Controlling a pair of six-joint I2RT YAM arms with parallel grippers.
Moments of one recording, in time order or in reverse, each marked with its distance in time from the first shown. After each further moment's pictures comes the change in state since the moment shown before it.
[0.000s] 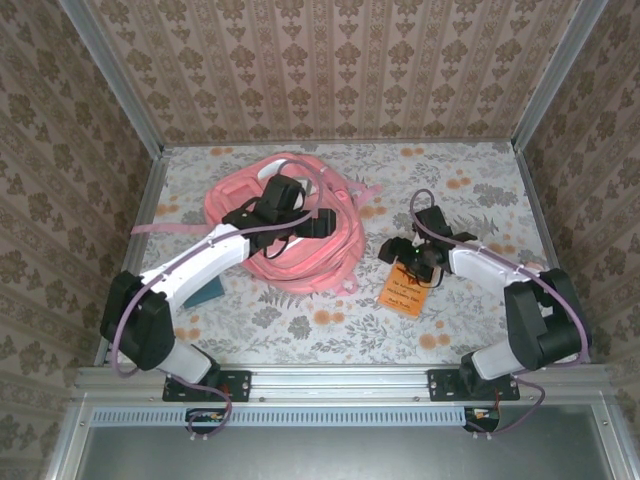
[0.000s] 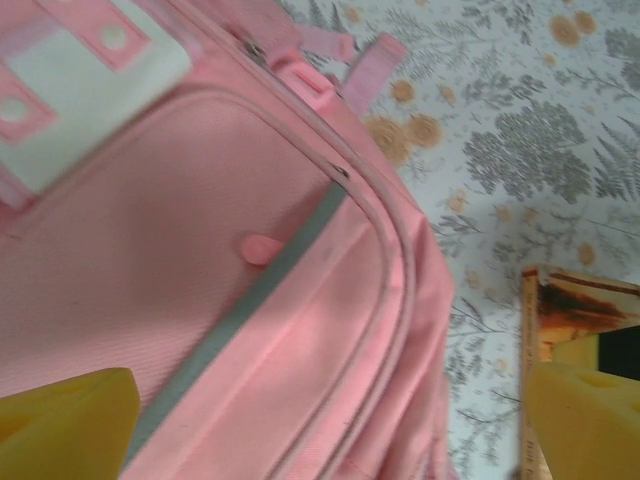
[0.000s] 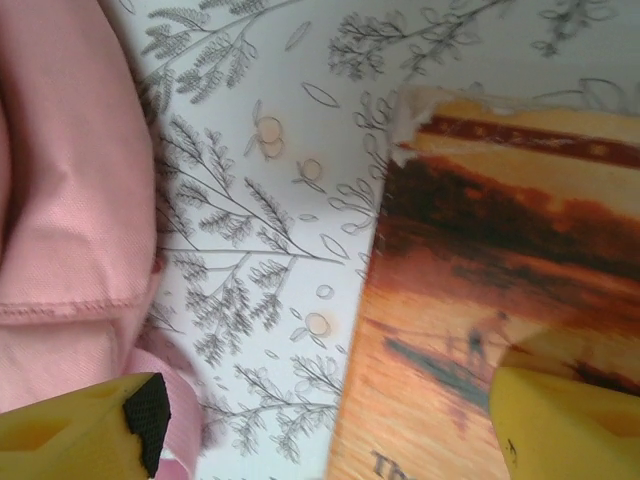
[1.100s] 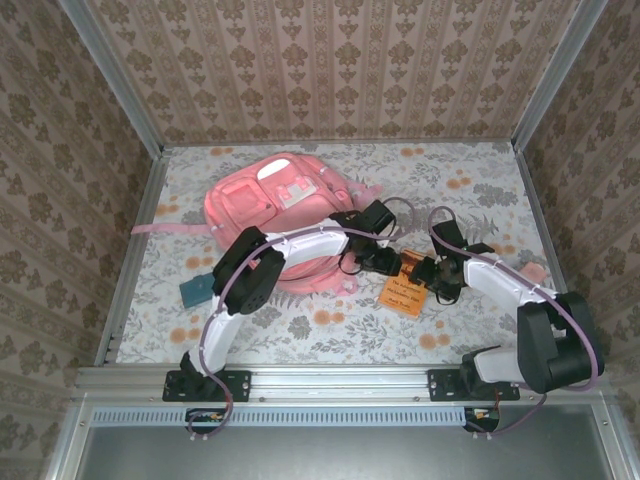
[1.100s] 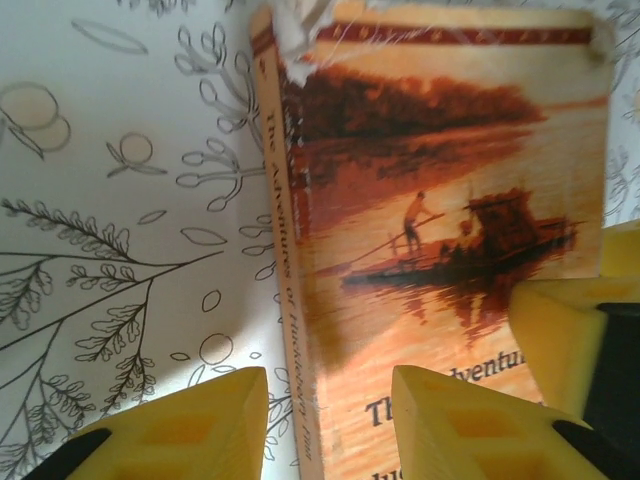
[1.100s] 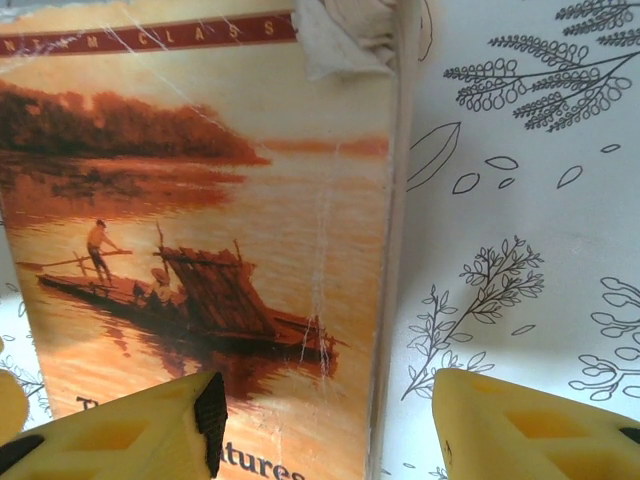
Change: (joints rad) left arm -0.278 0.686 0.496 -0.147 0.336 -0.032; right arm -0.084 -0.103 -0.107 -0.181 0.144 -0.001
